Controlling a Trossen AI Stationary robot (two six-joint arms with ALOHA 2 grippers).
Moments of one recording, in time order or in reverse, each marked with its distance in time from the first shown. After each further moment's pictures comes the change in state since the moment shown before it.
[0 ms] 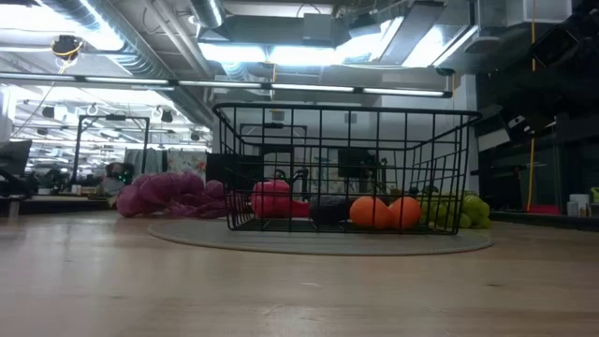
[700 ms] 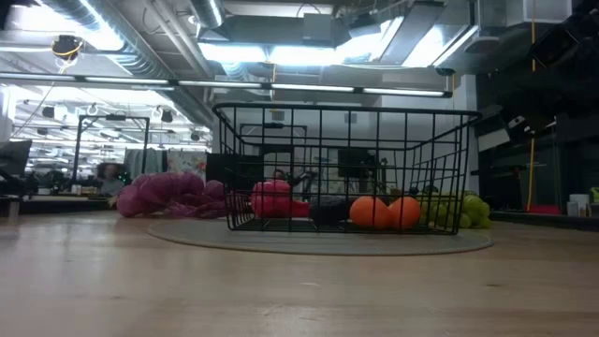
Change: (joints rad) left arm 0.166 -0.363 0.000 -1.316 1.459 -1.595; right arm 0.000 0.000 0.000 0.000 0.000 0.003
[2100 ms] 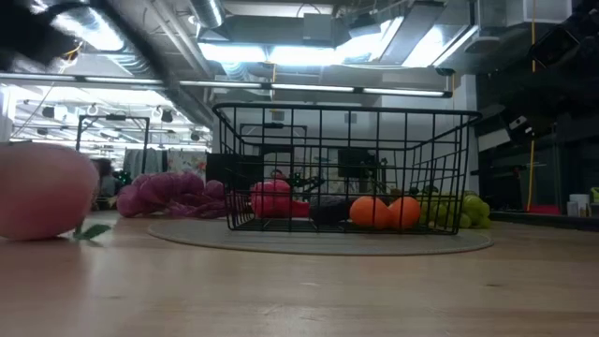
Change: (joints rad) left arm -0.137 0.545 0.000 0.239 0.122 0.389; right arm 0.000 0.000 0.000 -0.003 -0.018 0.027
